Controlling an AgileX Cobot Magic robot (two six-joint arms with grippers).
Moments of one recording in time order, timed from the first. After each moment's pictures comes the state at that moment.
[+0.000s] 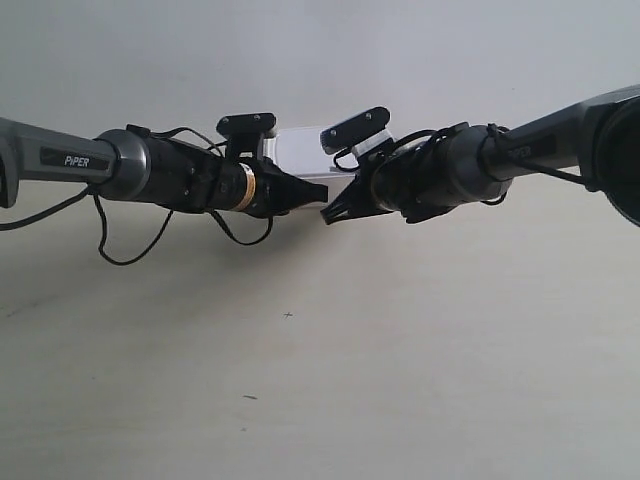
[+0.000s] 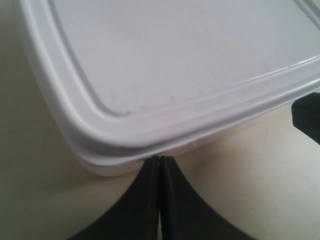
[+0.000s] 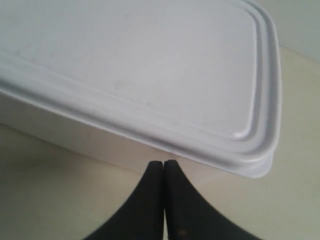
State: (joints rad) left arm -0.31 2.41 -1.65 1.62 -0.14 -1.86; right arm 0.47 2.34 -1.52 -1.74 0.27 1.60
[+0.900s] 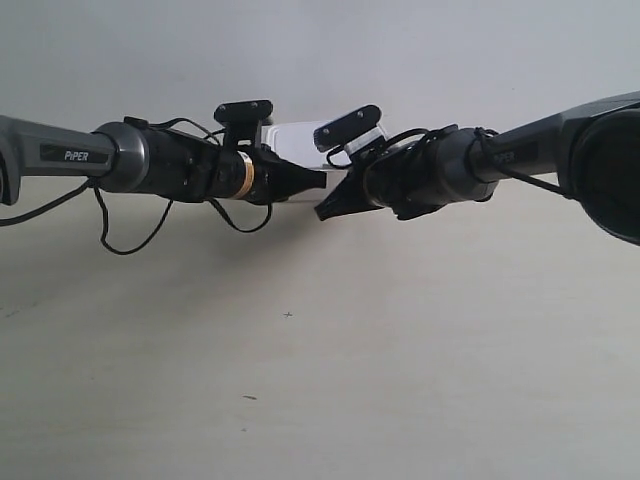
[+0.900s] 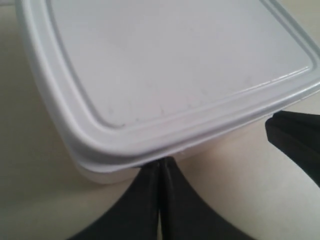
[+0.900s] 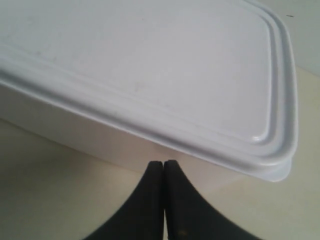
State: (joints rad) left arm -0.30 2.42 -1.70 1.62 -0.14 -1.86; right arm 0.46 2.40 -1.61 -1.74 0.26 1.57
